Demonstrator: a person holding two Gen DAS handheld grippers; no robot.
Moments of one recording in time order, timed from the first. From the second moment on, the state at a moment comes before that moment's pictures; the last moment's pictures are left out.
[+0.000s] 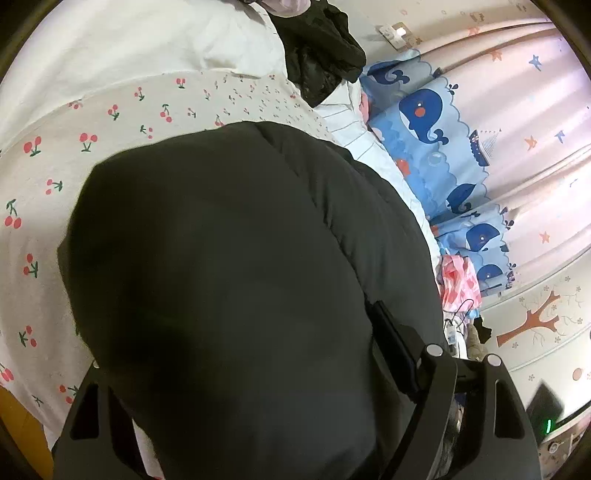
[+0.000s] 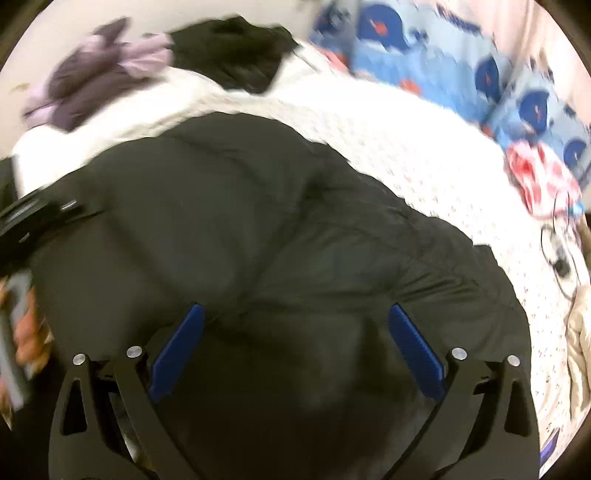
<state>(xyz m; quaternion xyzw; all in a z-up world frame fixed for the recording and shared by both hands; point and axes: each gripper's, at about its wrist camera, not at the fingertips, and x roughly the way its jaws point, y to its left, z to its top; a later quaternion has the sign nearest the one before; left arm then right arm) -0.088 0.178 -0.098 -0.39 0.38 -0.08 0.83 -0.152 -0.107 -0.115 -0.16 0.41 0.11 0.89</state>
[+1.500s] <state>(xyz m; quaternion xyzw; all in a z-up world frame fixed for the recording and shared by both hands) -0.088 0.176 -0.099 -0.40 0.37 -0.10 0.83 -0.117 -0.139 -0.137 -0.16 0.45 0.09 0.87</state>
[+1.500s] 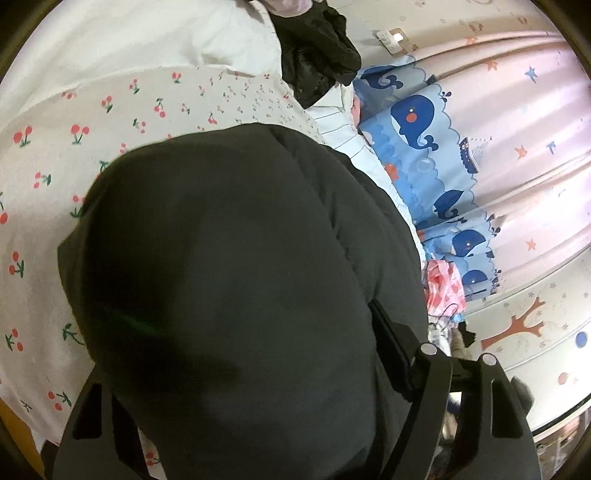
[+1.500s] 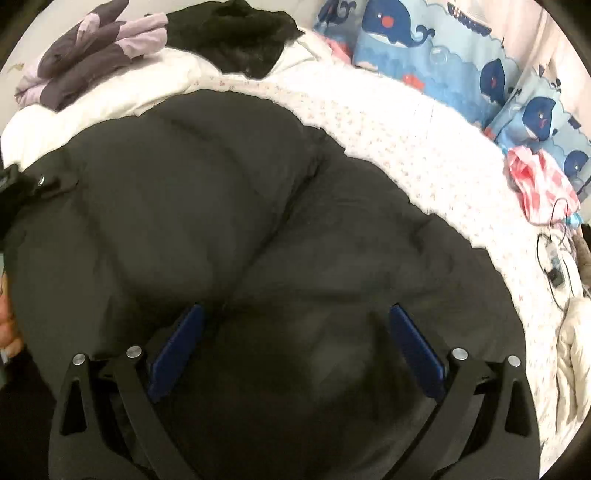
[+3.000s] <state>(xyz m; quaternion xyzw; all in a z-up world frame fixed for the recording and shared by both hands) -0.092 0.190 -0.100 -0.43 0.34 -0.11 0.83 -0.046 -0.133 -0.113 -0.12 0.42 0.07 0.89</state>
